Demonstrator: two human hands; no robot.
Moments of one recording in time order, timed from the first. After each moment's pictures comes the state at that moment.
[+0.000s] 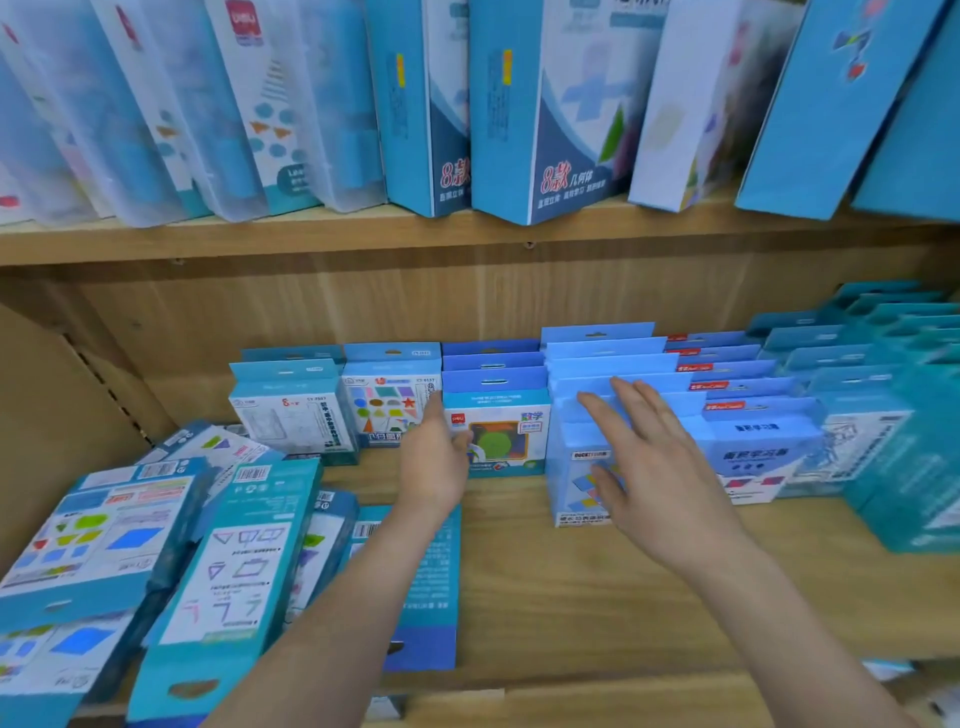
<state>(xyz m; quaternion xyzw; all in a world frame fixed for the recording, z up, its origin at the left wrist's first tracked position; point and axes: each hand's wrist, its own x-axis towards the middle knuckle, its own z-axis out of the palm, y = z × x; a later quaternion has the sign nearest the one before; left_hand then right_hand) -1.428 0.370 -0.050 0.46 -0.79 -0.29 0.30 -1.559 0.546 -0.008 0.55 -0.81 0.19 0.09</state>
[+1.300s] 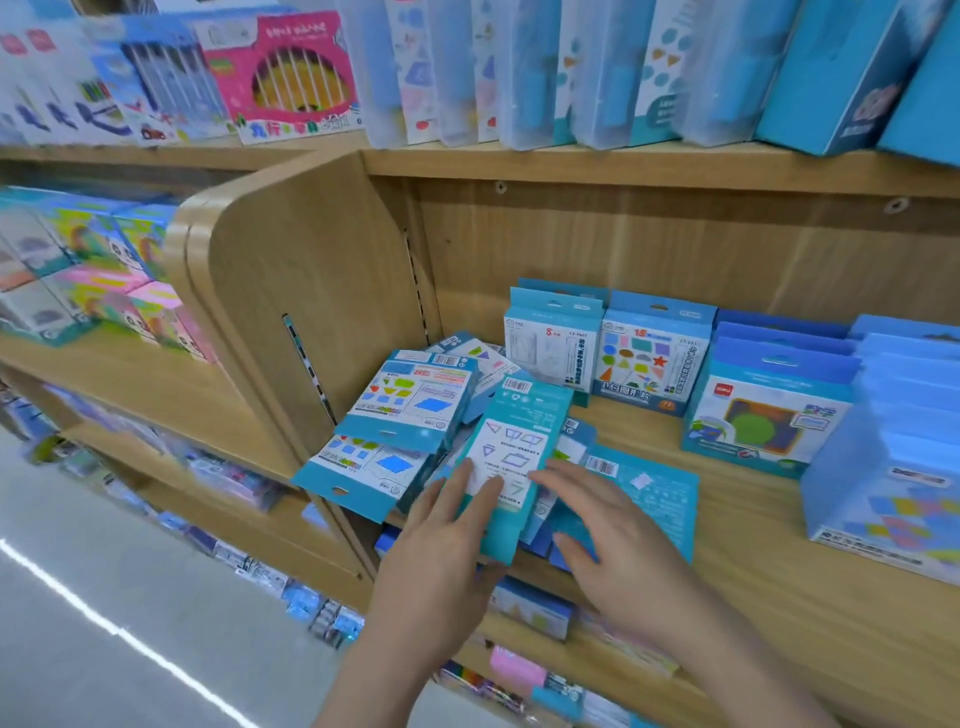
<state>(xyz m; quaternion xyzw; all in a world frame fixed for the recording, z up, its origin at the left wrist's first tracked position) -1.178 0.463 -0.051 0.54 -0.83 -0.06 0.13 -1.365 0.482 -0.054 0.75 -0.58 0.26 -0.18</state>
